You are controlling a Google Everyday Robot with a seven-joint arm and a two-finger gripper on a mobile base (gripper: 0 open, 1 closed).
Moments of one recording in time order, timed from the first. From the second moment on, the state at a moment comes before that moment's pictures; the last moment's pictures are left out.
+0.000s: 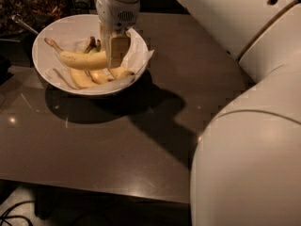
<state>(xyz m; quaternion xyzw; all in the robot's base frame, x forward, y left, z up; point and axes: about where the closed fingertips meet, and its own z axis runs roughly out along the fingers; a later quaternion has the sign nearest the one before) 0.600 0.100 0.941 -0.85 0.51 0.05 0.16</state>
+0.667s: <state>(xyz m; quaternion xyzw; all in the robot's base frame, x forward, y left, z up) 0.521 0.075 0.951 -0.83 0.53 0.05 0.17</state>
